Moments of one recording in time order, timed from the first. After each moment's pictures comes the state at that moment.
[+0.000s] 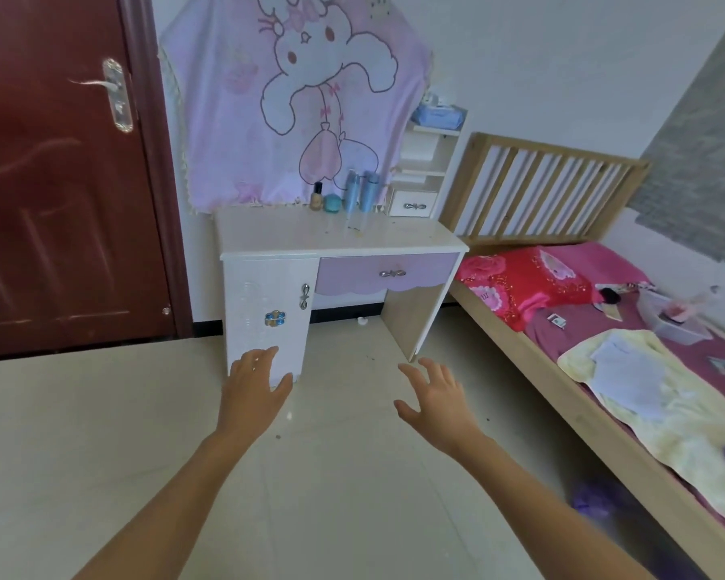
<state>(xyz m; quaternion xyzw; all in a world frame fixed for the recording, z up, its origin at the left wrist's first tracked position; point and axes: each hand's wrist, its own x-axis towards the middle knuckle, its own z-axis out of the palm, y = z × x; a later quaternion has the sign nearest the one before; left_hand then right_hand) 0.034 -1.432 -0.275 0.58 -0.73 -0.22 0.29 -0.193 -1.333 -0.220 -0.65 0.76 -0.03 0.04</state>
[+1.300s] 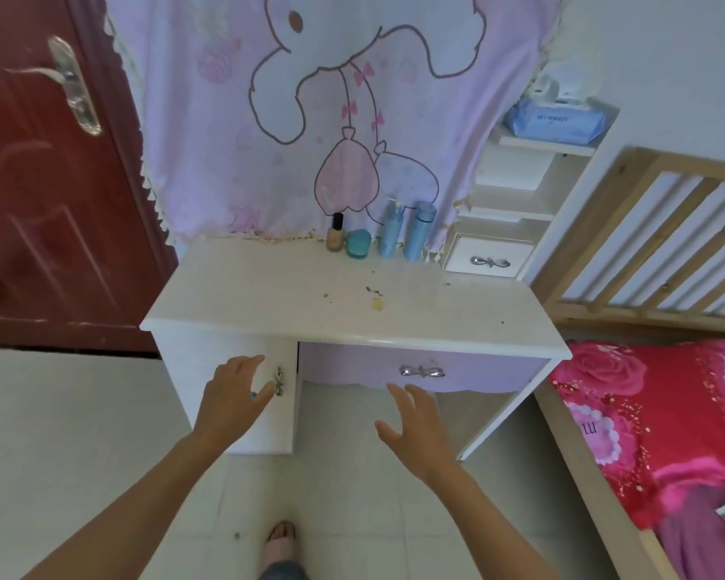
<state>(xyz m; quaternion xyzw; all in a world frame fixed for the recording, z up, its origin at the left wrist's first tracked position) -0.216 -1.812 -0.300 0.70 -0.65 -0.18 0.23 -0.474 -1.787 -0.292 -0.72 0.66 -0.09 0.19</state>
